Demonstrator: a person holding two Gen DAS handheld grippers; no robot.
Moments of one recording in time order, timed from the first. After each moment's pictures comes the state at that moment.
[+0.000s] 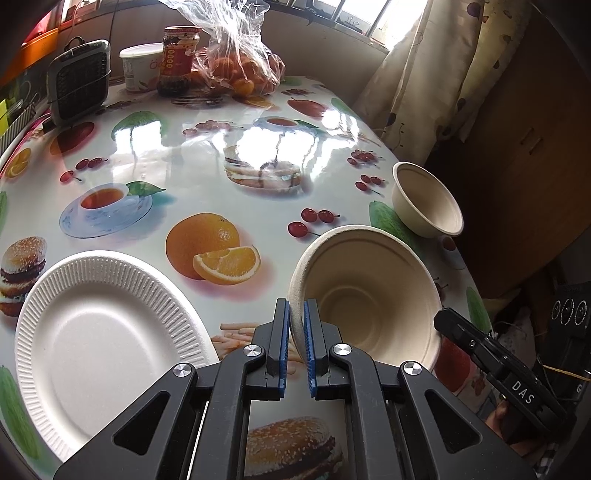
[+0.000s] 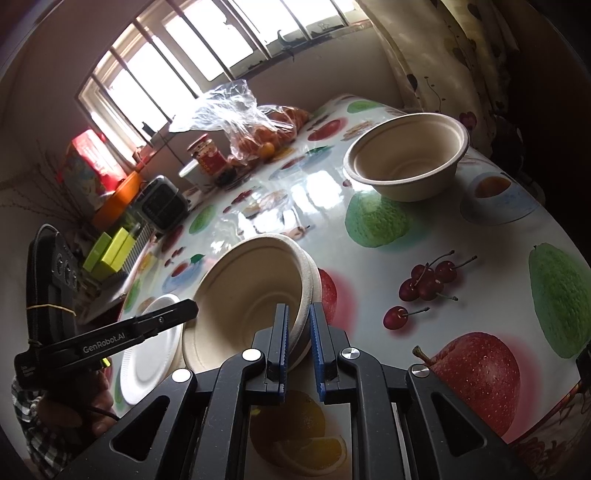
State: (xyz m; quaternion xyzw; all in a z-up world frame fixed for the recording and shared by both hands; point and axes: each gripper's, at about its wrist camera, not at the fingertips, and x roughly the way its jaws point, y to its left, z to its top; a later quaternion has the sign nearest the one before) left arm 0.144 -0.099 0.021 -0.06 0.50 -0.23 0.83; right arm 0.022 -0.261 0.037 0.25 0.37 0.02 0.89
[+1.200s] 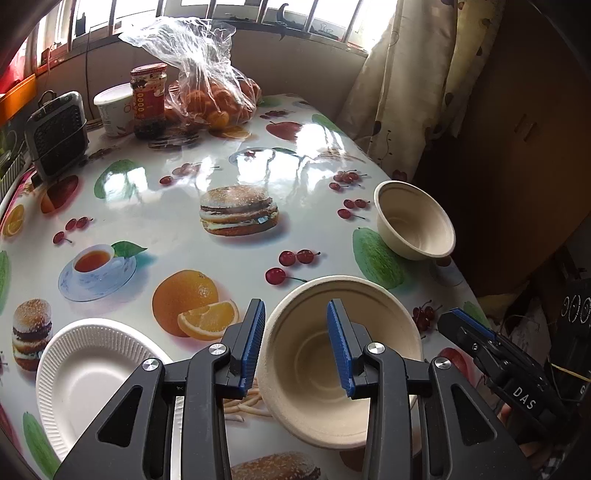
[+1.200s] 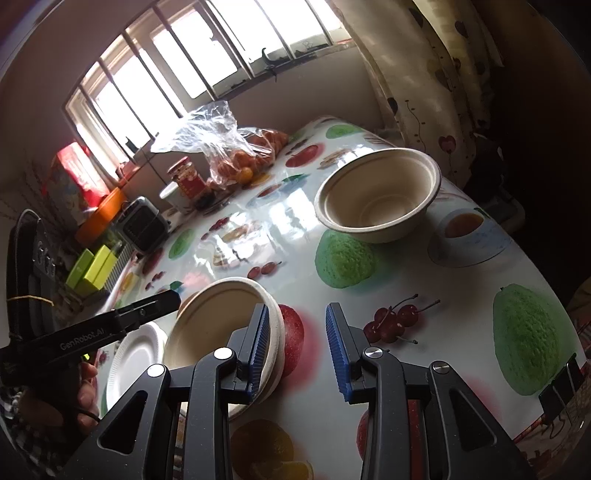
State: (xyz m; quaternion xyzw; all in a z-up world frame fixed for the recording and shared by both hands) left arm 0.163 -0.135 0.050 -0.01 0.47 -0.24 0.85; right arm 0.028 -0.284 0.054 0.24 0.36 -0.02 0.90
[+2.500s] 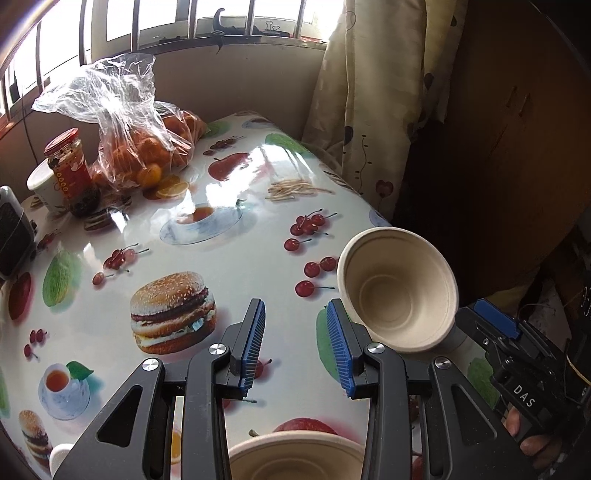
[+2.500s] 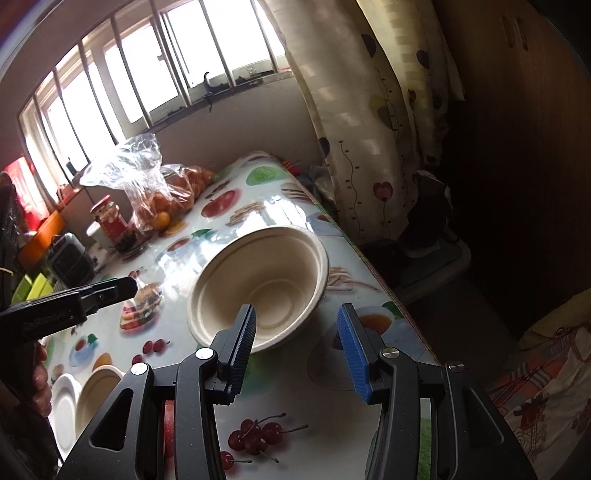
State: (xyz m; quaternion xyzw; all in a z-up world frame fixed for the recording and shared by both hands) left arm 0.242 -0.242 0.063 0.06 0.45 -0.27 0.85; right arm 0.072 -0.383 0.057 0.18 0.34 -0.13 0.91
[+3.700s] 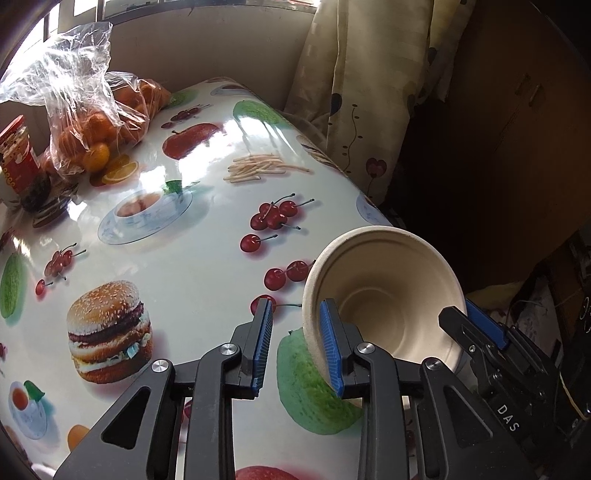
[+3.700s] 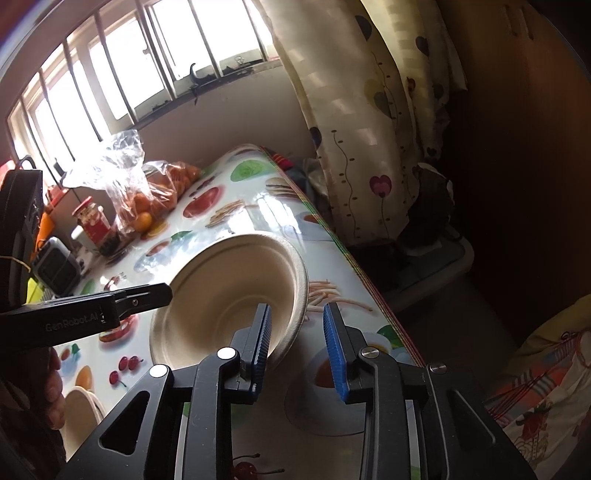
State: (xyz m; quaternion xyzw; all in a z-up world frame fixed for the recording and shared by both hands) left arm 0.278 -0.295 0.028 0.05 0.50 -0.29 0.82; right arm 0.102 -0.406 0.038 0.19 0.35 -0.14 0.91
